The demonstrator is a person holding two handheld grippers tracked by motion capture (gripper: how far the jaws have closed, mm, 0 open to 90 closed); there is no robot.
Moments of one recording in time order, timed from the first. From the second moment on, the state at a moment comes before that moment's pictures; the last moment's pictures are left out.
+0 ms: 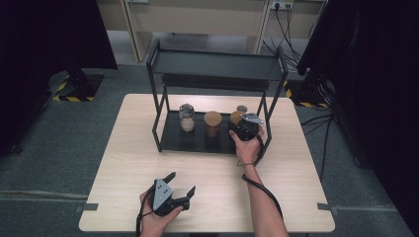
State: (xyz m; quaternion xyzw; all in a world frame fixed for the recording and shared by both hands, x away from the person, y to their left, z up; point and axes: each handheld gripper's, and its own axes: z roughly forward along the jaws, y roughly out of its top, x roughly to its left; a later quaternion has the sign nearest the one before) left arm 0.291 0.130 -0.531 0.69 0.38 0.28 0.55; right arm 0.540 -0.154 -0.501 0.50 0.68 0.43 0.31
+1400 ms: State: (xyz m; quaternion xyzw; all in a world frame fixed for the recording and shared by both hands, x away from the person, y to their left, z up) left arm 0.290 0.129 -0.531 0.69 0.38 0.28 0.54; right arm 0.520 -0.155 -0.491 0.52 0.69 0.43 0.28
